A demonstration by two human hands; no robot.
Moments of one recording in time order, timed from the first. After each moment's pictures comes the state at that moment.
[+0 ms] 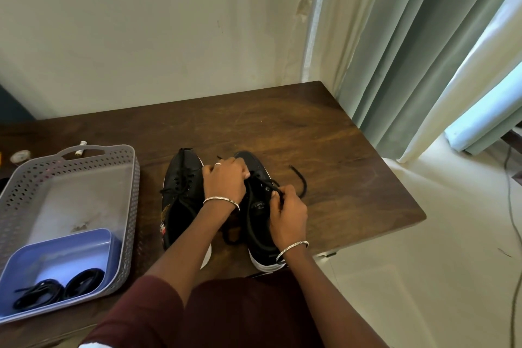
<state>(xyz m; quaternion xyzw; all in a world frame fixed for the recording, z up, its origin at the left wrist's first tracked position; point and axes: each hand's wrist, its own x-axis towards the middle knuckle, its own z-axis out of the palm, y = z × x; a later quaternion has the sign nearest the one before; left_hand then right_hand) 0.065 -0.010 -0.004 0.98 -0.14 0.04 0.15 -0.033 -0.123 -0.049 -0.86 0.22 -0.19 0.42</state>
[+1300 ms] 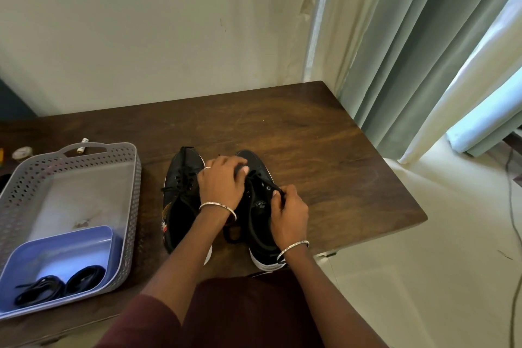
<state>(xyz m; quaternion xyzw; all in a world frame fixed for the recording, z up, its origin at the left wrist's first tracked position) 0.055 0.004 -0.009 0.95 -0.12 0.09 0.29 -0.033 -0.123 -0.050 -0.86 0.22 -0.18 0.43</state>
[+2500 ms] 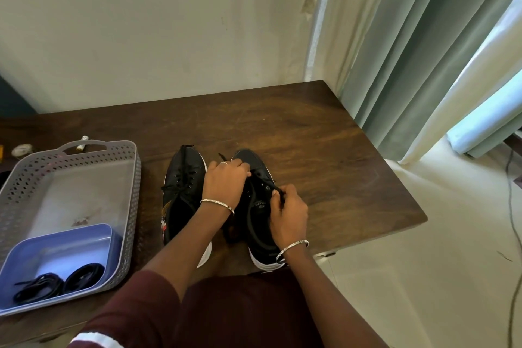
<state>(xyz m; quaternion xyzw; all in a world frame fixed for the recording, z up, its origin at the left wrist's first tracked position) 0.064 -0.001 -0.014 0.96 -0.24 0.11 0.05 -0.032 -0.123 -0.051 -0.86 0.22 -0.18 0.42</state>
